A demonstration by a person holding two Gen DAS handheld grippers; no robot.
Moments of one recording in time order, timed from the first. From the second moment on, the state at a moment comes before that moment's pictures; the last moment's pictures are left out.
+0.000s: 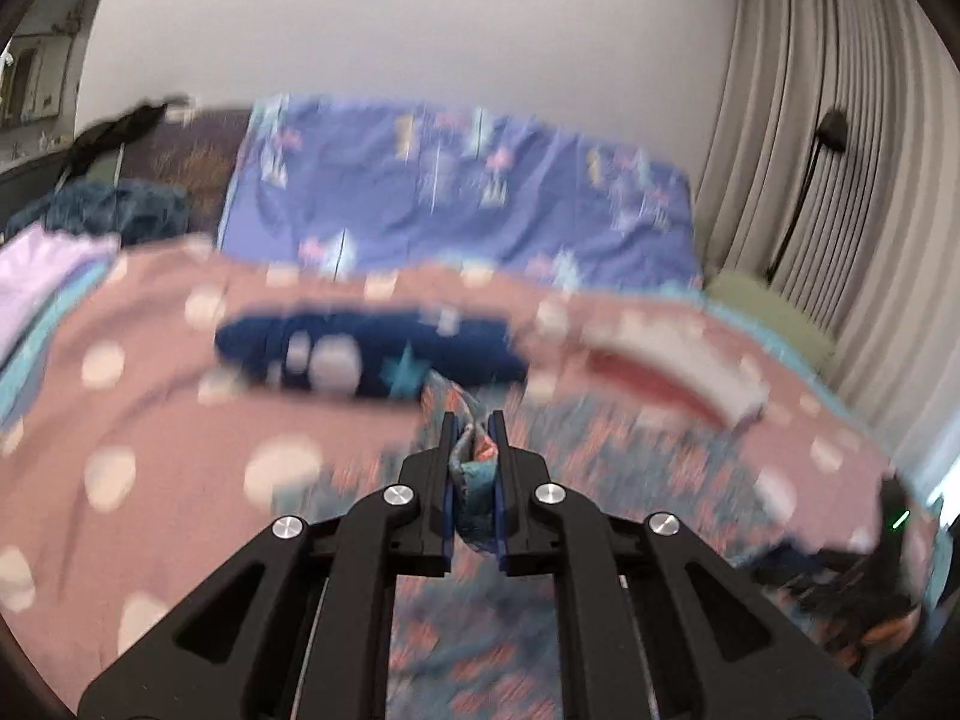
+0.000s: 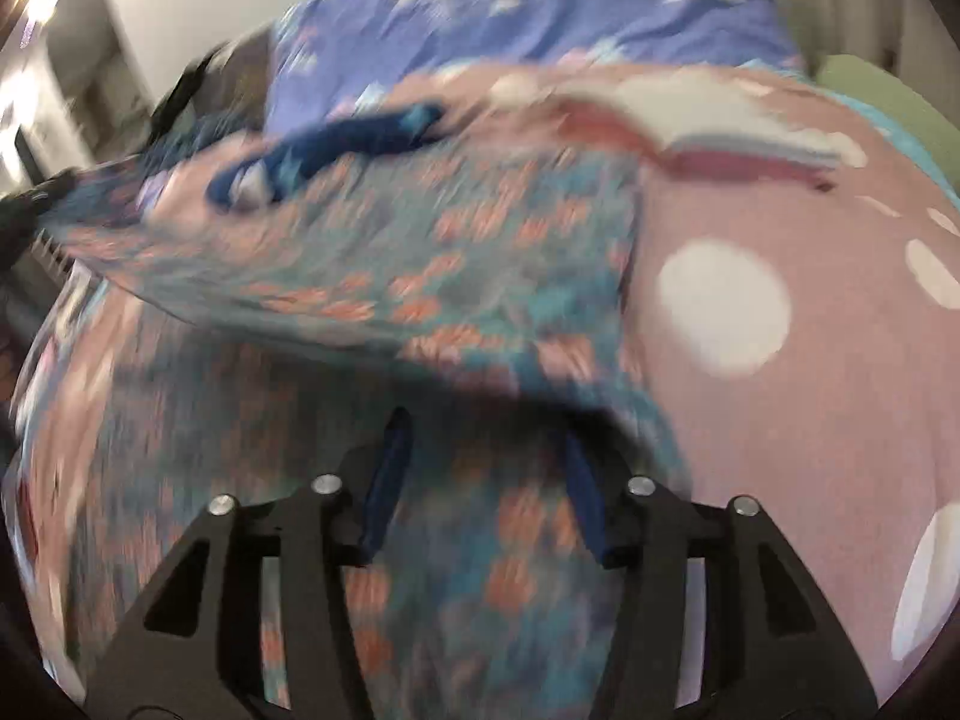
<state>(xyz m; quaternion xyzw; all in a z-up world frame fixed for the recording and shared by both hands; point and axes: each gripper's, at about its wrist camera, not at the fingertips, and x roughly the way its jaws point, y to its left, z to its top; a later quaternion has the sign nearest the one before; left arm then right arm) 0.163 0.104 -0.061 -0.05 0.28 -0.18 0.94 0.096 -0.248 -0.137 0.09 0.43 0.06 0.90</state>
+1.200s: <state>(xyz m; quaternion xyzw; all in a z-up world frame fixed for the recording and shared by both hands) 0.195 0.108 -0.097 0.06 0.33 -0.09 0.94 0.226 -0.340 -0.110 0.18 0.39 -0.01 0.90</state>
